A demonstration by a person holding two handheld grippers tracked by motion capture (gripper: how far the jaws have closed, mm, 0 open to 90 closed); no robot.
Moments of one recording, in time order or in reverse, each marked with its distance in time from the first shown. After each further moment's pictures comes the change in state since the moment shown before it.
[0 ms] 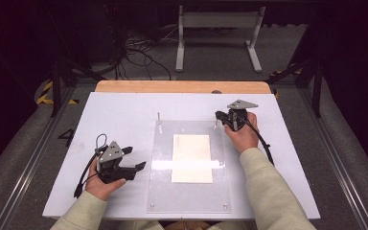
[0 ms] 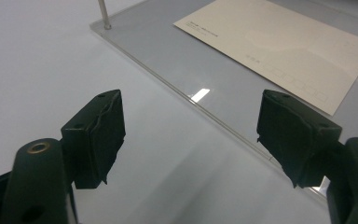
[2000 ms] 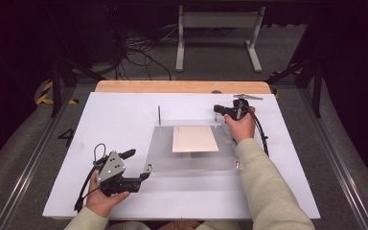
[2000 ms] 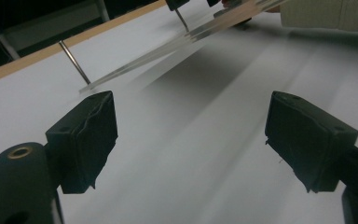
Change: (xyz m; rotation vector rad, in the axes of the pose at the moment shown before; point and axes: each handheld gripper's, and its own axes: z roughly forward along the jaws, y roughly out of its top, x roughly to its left) left arm -0.047 0.015 -0.020 -0.175 0.024 0.112; right arm -0.039 0.000 0.034 -0.048 0.146 0.333
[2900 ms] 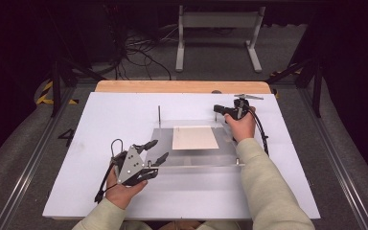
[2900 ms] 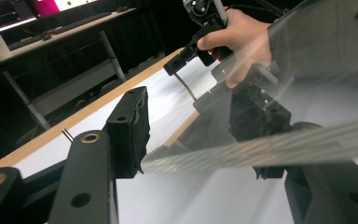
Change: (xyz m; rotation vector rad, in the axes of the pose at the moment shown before) left arm -0.018 0.029 0.029 -0.167 0.048 0.149; right arm -0.004 0.000 0.001 0.001 0.023 0.033
